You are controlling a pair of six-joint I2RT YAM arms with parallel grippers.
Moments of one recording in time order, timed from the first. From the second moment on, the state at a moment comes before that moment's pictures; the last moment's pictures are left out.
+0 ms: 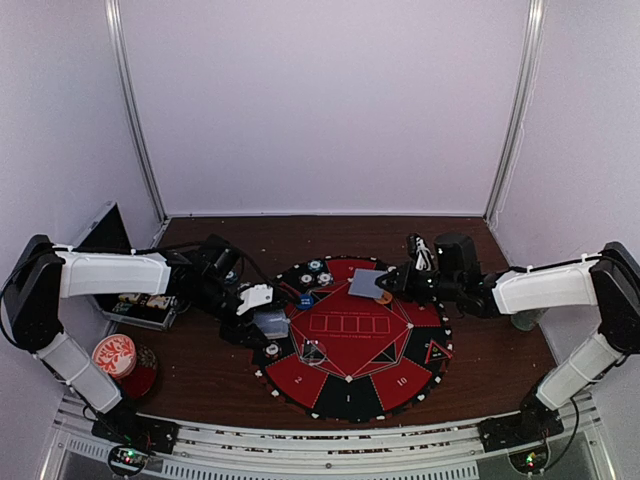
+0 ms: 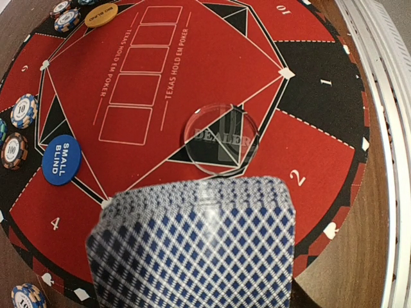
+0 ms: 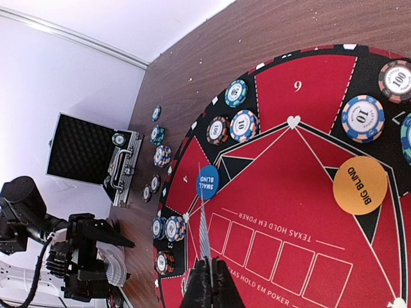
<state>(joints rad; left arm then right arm) -0.66 1.55 0.92 -0.45 0.52 0.75 0.60 1.50 0.71 0.34 -0.31 0.86</state>
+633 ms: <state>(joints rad) -0.66 1.55 0.92 -0.45 0.52 0.75 0.61 1.76 0.91 0.43 -0.29 0.95</state>
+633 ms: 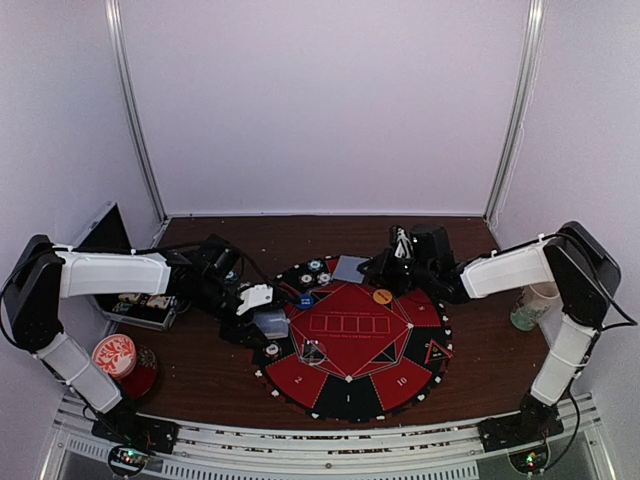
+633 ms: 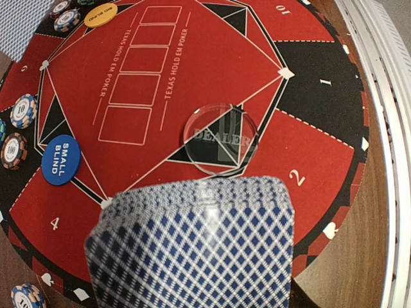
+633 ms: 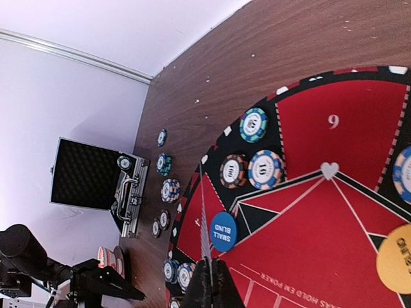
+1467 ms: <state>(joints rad) -0.66 1.54 0.92 -0.46 0.52 0.75 0.78 2.28 1.46 0.46 -0.32 1.01</state>
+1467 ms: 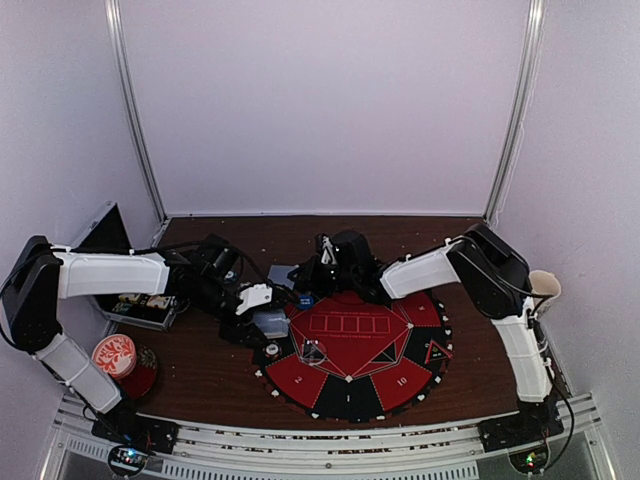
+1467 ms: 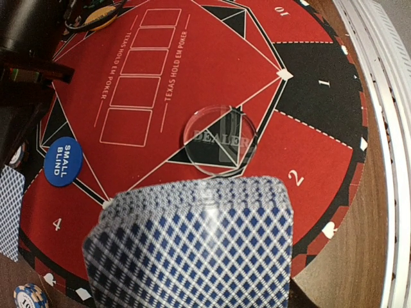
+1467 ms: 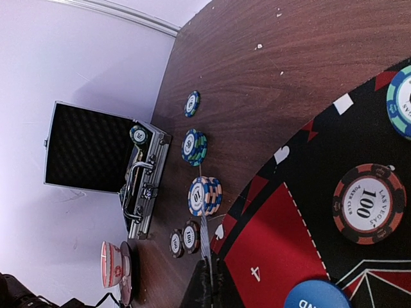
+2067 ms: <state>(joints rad) -0.66 1.54 0.92 -0.46 0.52 0.75 0.80 2.37 1.52 0.46 -0.31 1.02</state>
